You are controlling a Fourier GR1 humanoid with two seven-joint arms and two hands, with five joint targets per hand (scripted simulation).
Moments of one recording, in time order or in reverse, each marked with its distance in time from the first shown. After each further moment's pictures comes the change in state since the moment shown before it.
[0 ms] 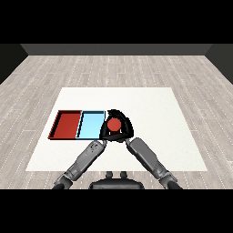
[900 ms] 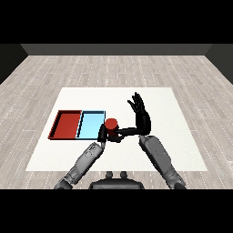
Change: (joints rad) left arm 0.069 -0.014 0.037 0.027 -0.014 -0.043 -0.042; right arm 0.043 -0.103 -0.160 -0.272 0.098 0.003 0.123
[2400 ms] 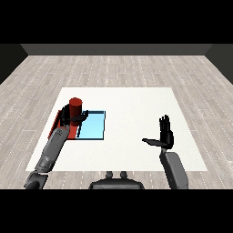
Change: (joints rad) left arm -0.116 0.404 0.354 0.079 -0.195 -0.115 0.240; right arm 0.403 -0.093 -0.290 0.143 -0.060 0.236 -0.195
